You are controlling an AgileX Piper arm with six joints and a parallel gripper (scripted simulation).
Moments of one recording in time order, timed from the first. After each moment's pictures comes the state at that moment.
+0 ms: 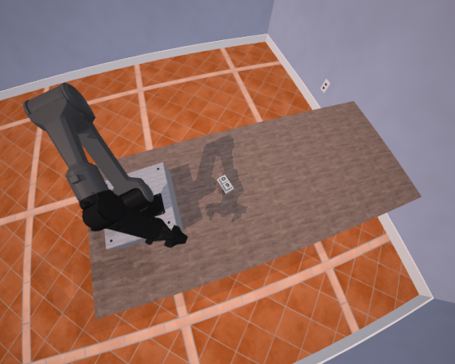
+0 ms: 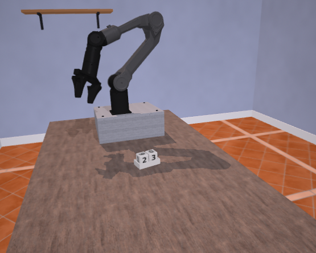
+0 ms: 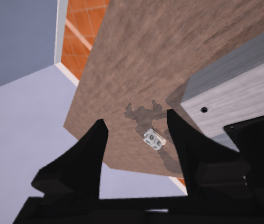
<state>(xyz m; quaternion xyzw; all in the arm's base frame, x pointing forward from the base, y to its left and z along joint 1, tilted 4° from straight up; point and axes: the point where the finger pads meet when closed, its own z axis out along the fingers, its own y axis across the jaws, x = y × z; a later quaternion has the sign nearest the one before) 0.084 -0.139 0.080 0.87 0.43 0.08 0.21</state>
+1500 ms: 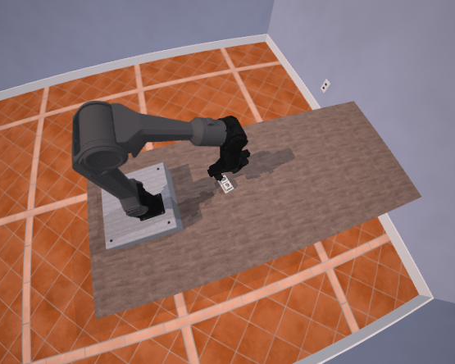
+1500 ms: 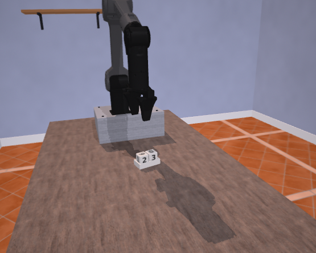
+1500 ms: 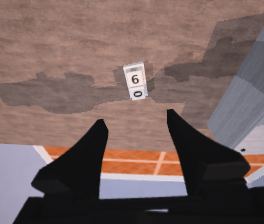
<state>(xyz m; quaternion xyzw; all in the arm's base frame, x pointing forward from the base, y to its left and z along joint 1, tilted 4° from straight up) 0.302 0.016 0.044 0.62 0.78 -0.02 -0.03</state>
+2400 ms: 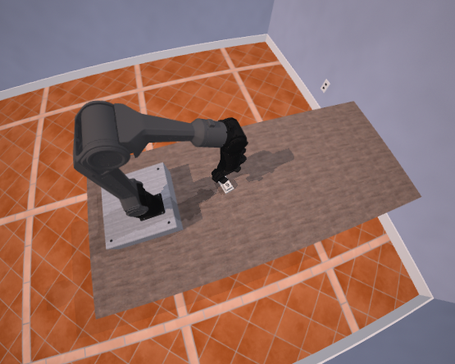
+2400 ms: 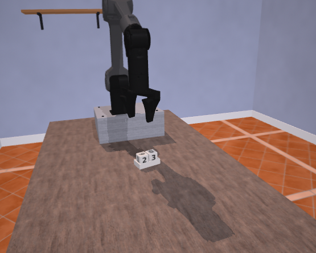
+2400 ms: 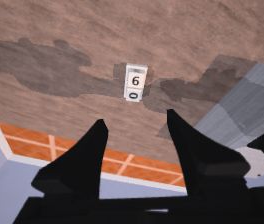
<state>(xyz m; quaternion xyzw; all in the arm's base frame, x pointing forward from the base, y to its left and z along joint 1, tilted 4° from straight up) 0.302 0.015 0.038 0.49 0.87 -0.02 -0.03</state>
